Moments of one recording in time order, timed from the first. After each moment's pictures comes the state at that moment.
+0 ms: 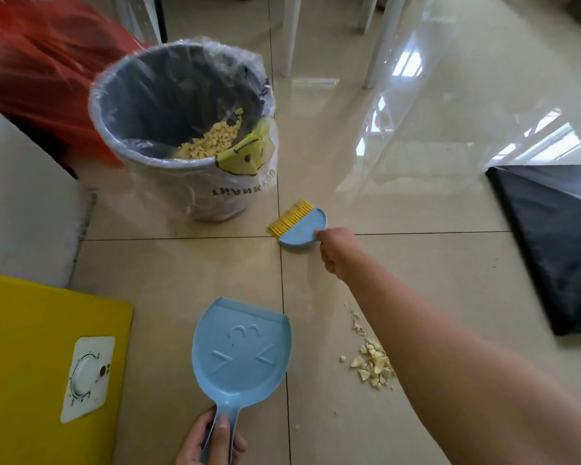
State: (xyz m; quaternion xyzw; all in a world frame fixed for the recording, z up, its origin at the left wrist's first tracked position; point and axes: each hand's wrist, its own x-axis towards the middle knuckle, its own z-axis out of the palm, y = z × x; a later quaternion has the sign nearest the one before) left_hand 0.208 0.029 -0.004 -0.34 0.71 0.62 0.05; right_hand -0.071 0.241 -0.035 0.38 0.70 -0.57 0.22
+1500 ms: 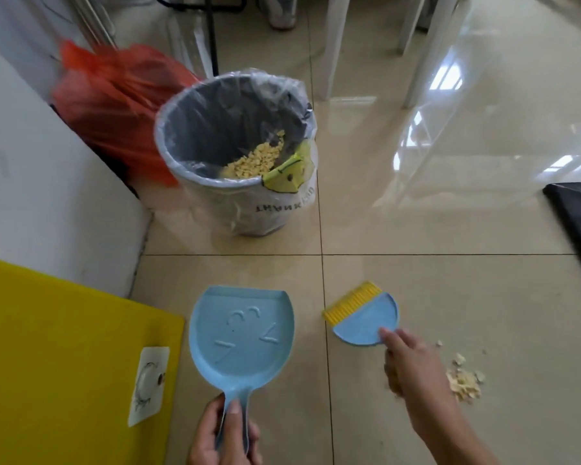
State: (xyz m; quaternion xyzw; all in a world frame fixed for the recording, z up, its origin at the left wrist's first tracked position) left_hand 0.167 0.010 0.021 -0.43 0.64 0.63 -0.04; right_hand 0.091 0.232 0.006 0.37 0.70 -0.59 0.16
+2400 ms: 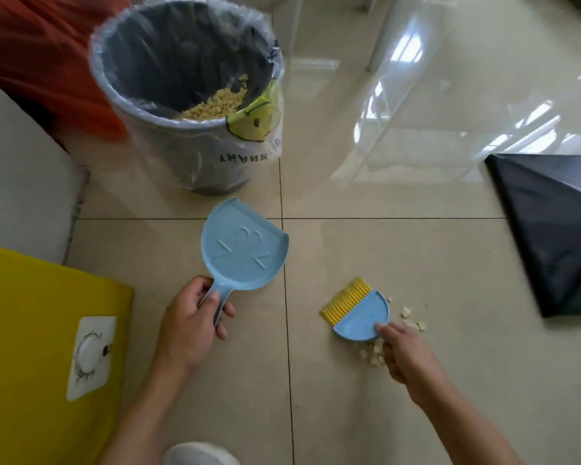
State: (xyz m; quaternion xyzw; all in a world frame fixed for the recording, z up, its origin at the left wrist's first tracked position) left_hand 0.070 -0.019 -0.003 -0.17 0.79 0.56 0.17; right_hand 0.136 0.298 -0.014 0.47 0.68 -0.53 0.21
